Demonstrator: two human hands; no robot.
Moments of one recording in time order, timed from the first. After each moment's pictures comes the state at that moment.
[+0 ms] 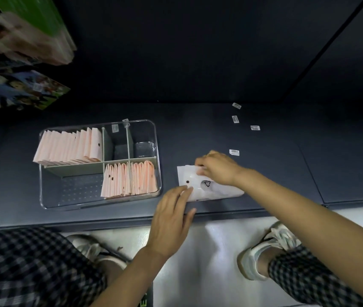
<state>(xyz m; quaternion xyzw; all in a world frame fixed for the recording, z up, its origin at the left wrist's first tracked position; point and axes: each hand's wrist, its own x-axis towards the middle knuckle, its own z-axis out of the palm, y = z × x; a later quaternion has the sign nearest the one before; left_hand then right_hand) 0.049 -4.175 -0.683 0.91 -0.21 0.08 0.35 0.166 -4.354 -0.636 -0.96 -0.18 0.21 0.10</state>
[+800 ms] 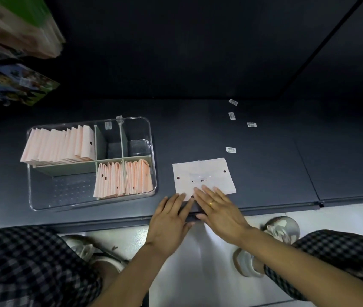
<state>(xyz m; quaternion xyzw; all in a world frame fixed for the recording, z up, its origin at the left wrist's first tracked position) 0.049 -4.179 -0.718 0.95 -0.28 0.01 0.12 0.049 -4.365 -0.699 -0.97 -0.24 0.03 -0.01</state>
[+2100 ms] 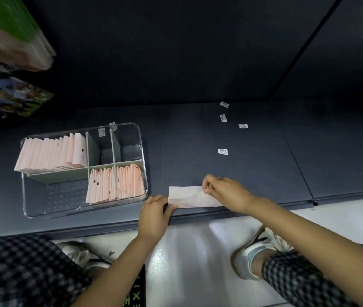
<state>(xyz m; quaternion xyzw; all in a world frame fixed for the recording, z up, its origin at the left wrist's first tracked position) 0.074 -4.180 -0.706 0.93 -0.04 -0.10 0.36 0.103 -4.405 -0.660 -0.95 -0.13 0.23 0.18</state>
